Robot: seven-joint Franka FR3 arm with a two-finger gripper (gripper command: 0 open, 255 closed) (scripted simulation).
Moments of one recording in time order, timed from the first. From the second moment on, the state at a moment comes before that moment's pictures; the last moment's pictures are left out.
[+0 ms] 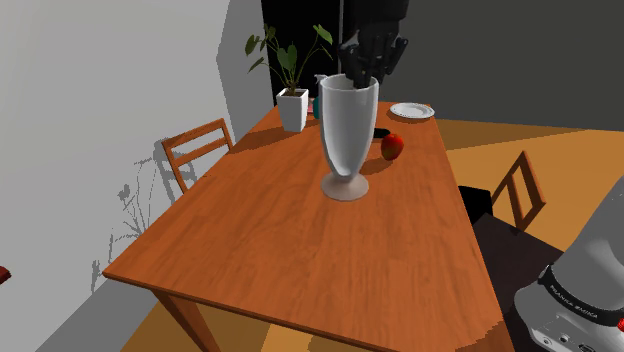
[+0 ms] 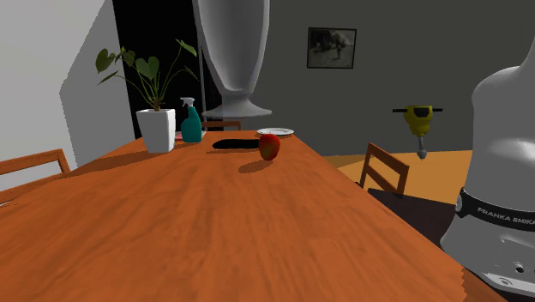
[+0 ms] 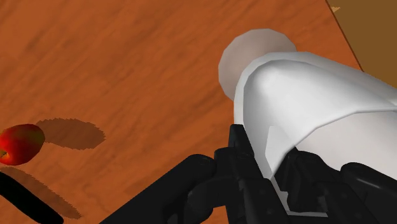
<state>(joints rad) 0.10 -0.29 0.43 -1.79 0.08 1.59 0.57</state>
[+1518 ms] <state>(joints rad) -0.03 -0.10 0.24 -1.52 0.01 1.49 0.26</state>
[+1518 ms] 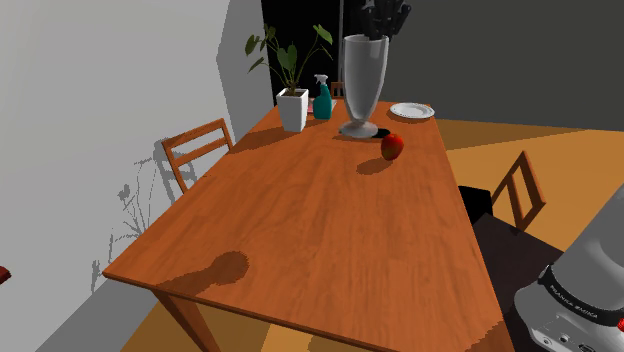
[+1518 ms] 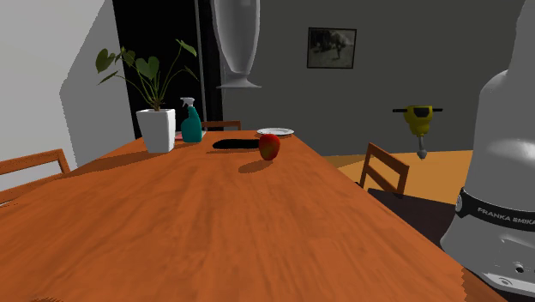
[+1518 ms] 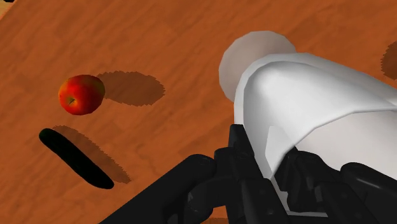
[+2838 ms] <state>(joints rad) -0.18 0.38 0.11 -0.93 -0.03 1.37 -0.04</state>
